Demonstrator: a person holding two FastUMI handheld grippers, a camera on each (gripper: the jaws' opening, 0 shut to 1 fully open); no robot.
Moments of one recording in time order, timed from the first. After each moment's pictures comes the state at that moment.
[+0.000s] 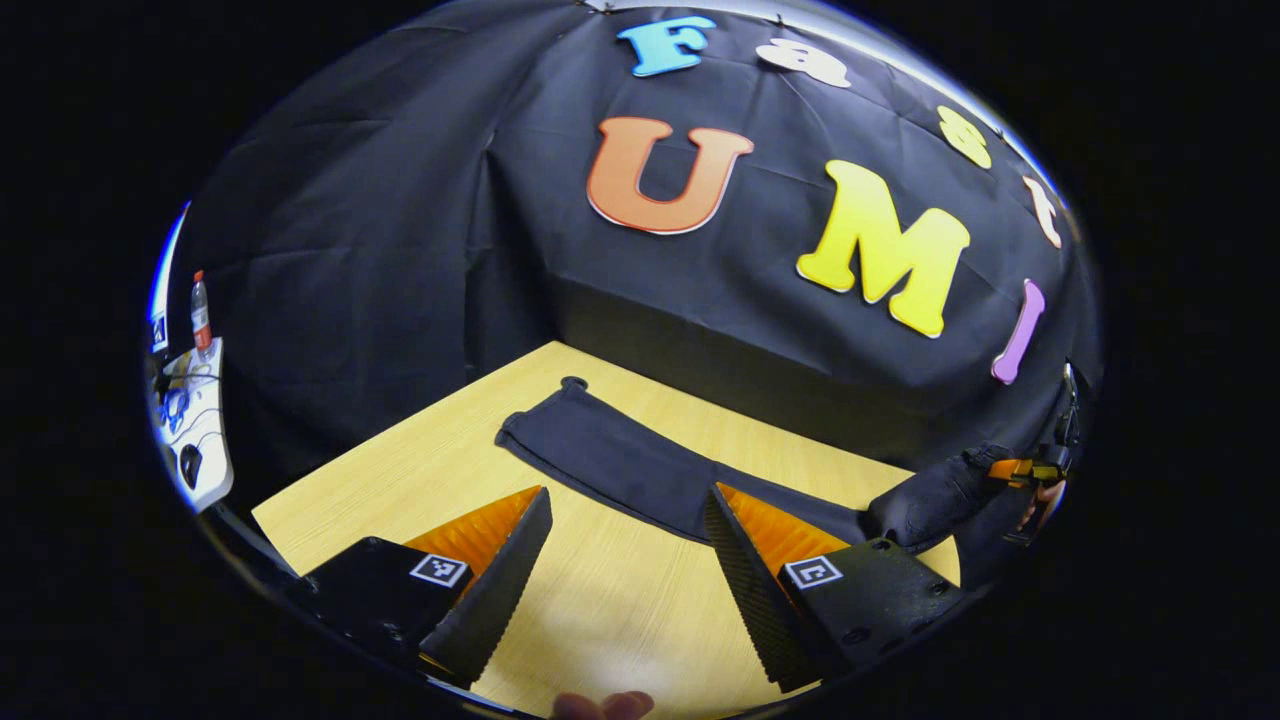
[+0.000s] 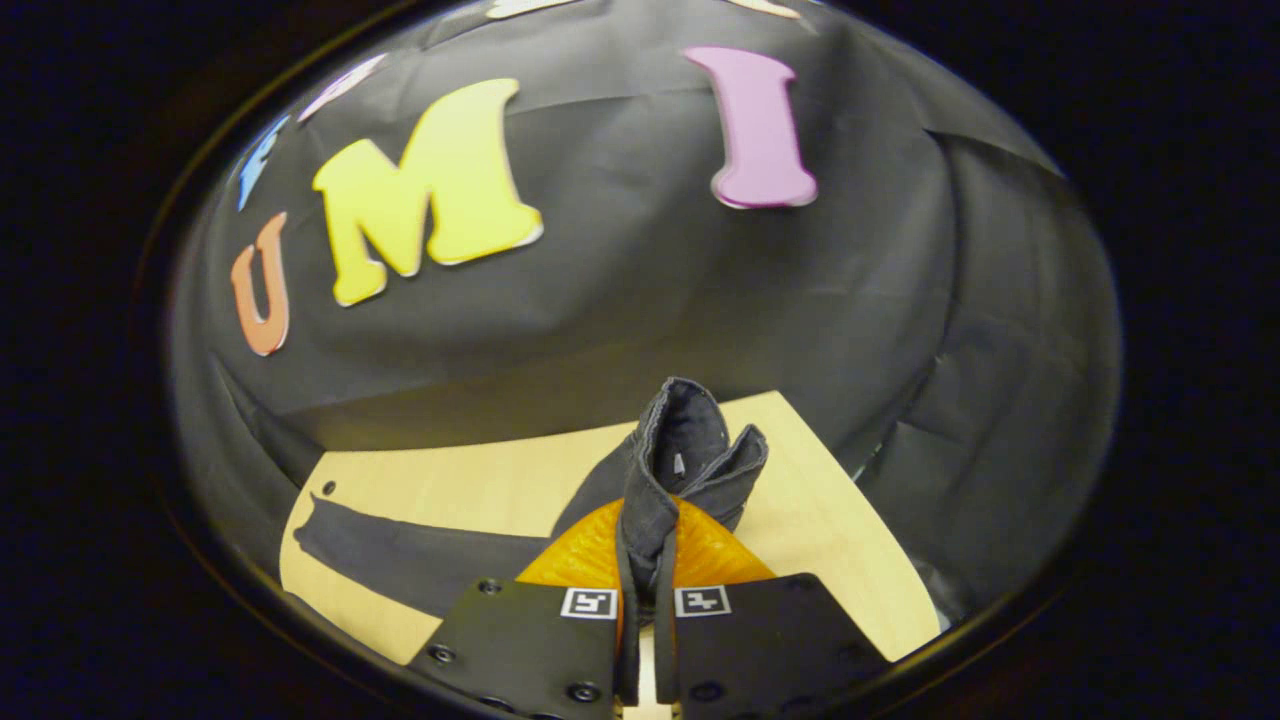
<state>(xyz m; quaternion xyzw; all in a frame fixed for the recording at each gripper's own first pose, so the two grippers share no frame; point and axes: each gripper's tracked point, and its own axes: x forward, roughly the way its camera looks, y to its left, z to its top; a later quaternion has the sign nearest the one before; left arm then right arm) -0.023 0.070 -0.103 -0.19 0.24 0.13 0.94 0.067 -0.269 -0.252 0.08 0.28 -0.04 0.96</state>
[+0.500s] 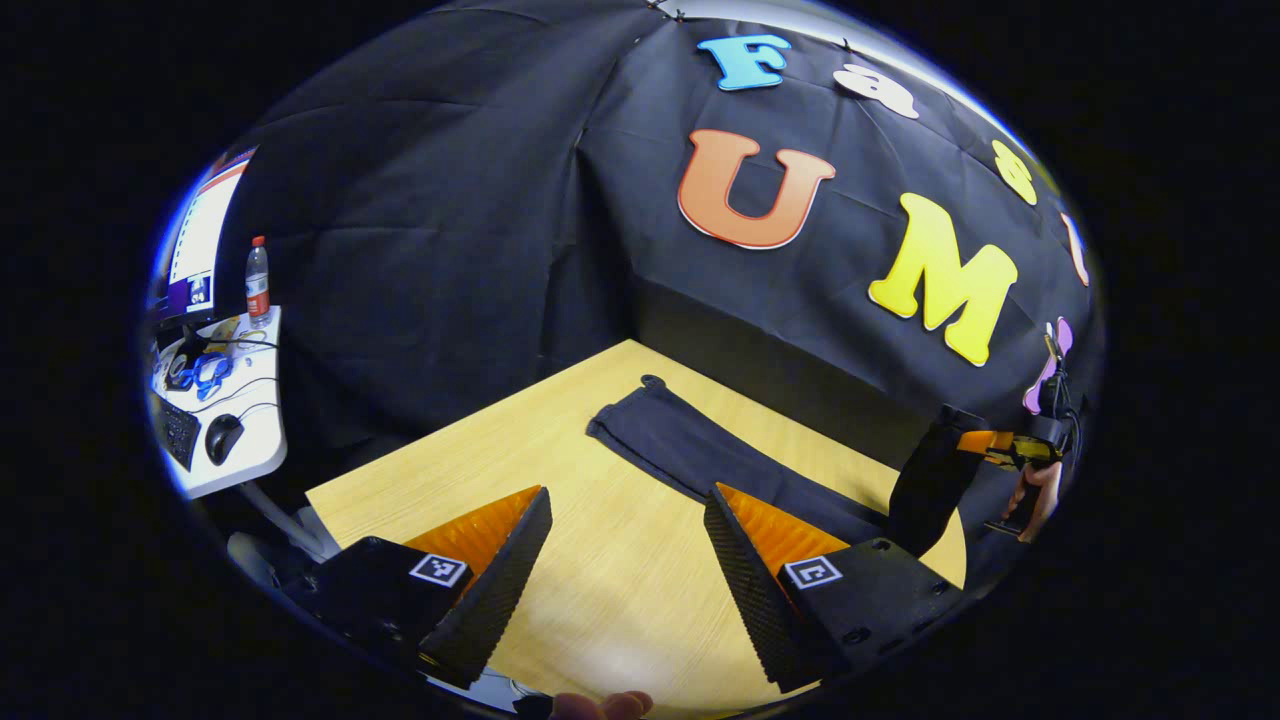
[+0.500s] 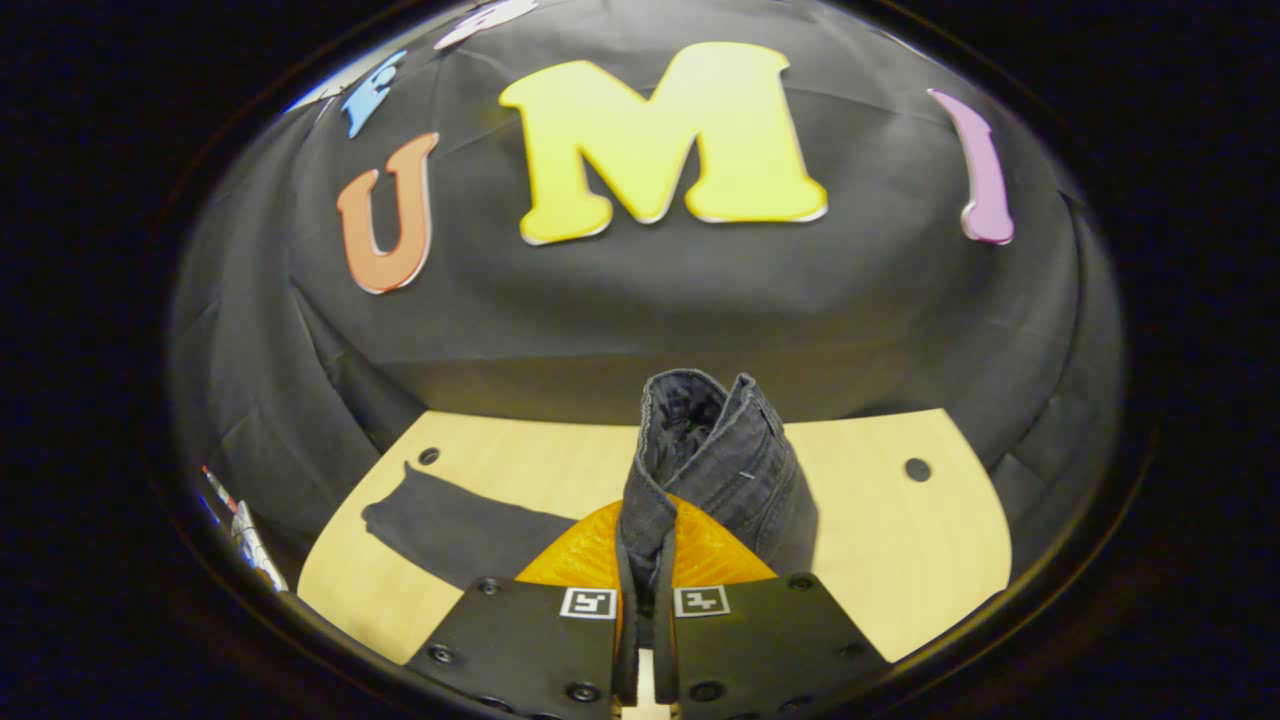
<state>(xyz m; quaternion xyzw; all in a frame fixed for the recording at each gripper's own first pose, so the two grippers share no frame) -0.089 0.143 -0.107 -0.20 0.24 0.21 0.93 0.070 -0.054 -0.269 0.06 0.30 0.11 0.95</state>
